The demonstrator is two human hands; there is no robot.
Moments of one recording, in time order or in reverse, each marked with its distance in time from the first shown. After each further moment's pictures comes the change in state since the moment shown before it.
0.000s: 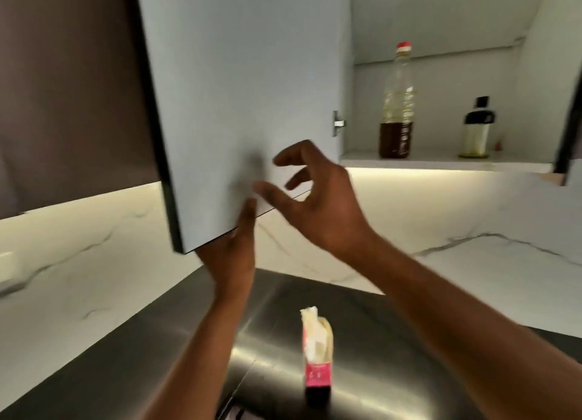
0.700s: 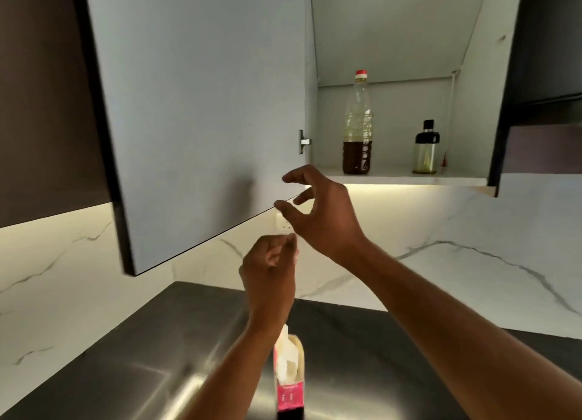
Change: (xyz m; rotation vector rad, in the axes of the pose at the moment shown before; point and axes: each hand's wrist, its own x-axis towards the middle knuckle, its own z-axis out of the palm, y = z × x) left_hand -0.059 -0.026 0.046 0.250 -0.326 -0.227; right_hand 0.006 0.048 -0.035 -0.223 0.021 0.069
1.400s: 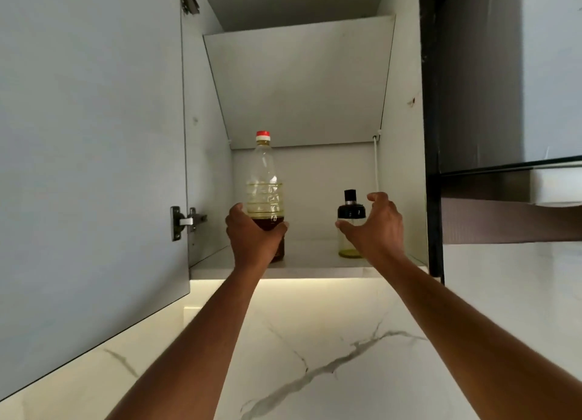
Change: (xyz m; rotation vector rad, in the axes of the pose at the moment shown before) left_hand 0.231 -0.017 0.320 0.213 -0.062 0.152; right_hand 0.164 0.298 -0.165 -0.344 0.338 0.425
